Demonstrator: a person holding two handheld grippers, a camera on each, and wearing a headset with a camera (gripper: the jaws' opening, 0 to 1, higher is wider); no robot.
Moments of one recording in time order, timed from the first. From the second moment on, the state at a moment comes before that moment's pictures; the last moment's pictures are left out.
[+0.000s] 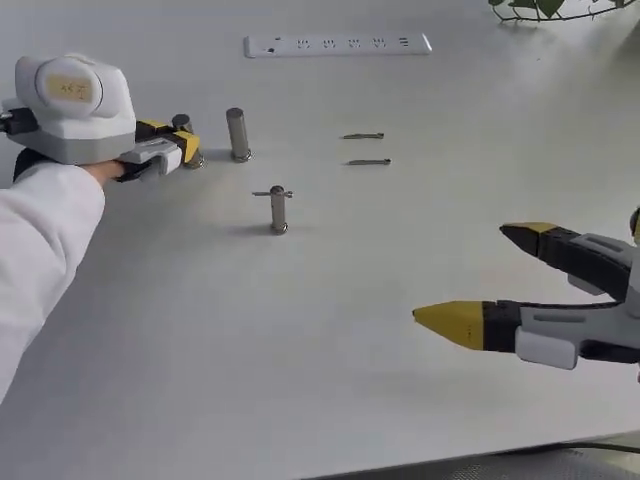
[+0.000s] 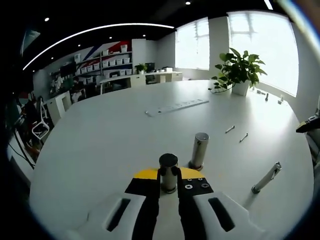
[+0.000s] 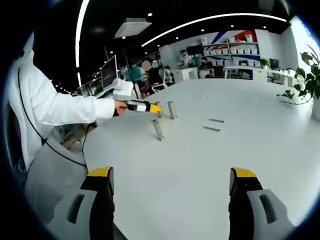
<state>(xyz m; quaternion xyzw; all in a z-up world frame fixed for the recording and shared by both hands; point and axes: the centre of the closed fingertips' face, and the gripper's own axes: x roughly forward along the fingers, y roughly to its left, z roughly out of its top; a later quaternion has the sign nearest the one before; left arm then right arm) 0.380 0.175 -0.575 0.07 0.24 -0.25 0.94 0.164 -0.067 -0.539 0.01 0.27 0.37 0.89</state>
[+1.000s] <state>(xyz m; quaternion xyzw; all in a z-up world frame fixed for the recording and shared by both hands) 0.271 0.133 -0.497 0.11 0.20 -0.36 0.91 0.161 -0.049 -0.527 -0.01 0.26 0.40 0.88</state>
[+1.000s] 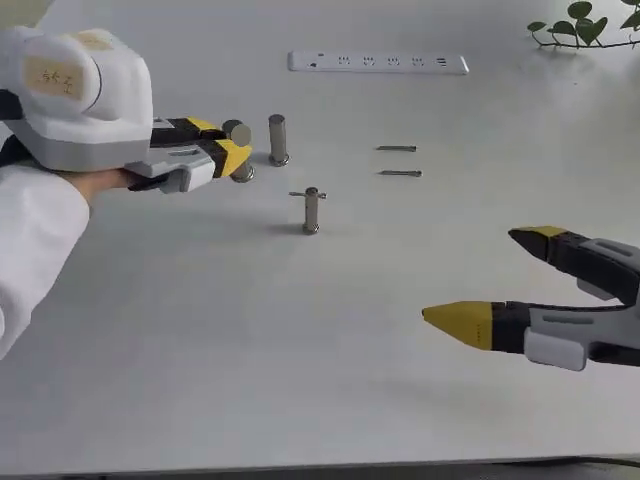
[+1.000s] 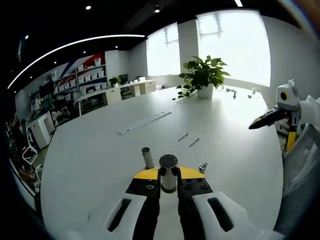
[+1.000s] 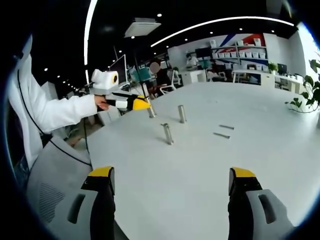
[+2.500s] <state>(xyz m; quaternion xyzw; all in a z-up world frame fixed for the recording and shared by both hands) 0.206 0.053 -0.565 0.09 0.23 -0.42 0.87 0.154 -0.052 -0.529 0.01 0.26 0.40 0.88</state>
